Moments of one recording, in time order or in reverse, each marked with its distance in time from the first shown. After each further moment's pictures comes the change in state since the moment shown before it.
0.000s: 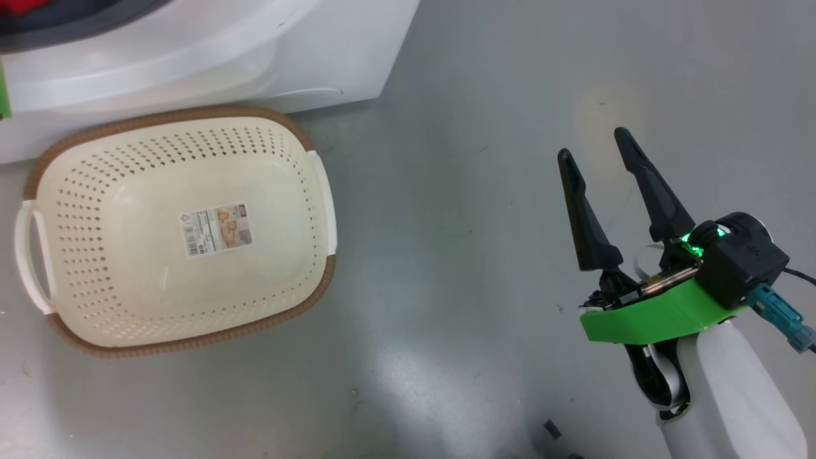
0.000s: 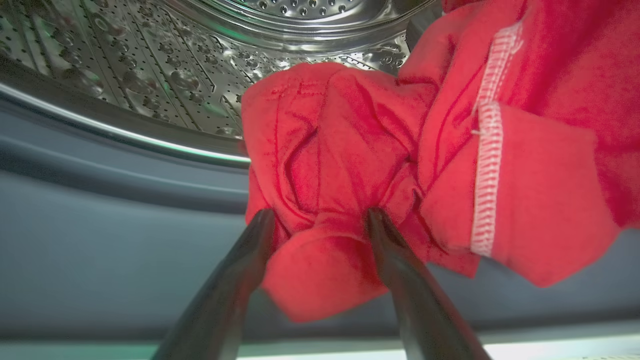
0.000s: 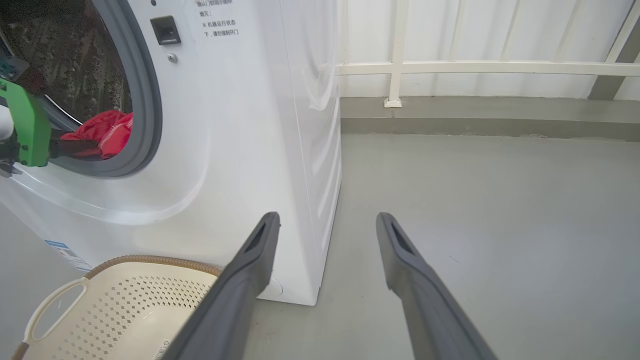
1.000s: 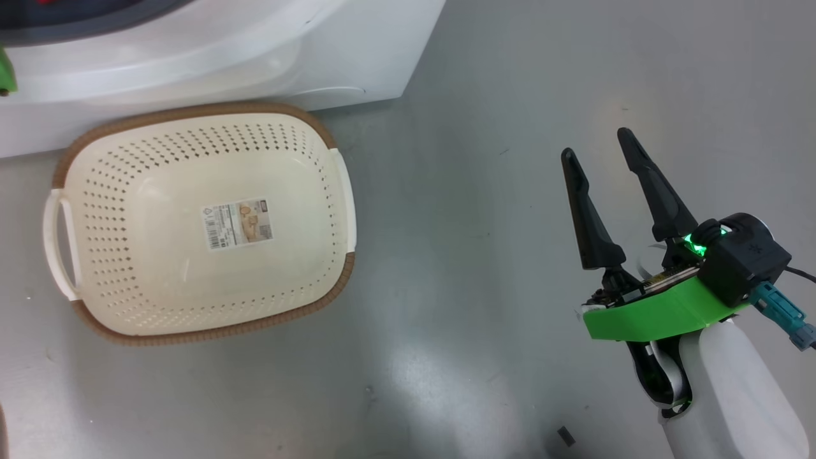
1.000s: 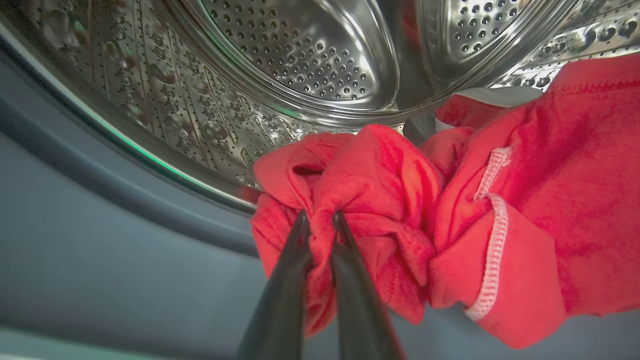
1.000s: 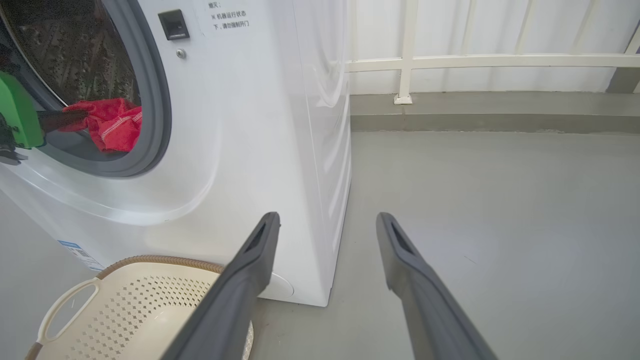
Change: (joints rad) left arm 0.008 -0.018 0.047 -0.030 -0.136 -0.041 -0.207; right arm -0.002 0.000 -0.003 0.013 0.012 0.000 0.000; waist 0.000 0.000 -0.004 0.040
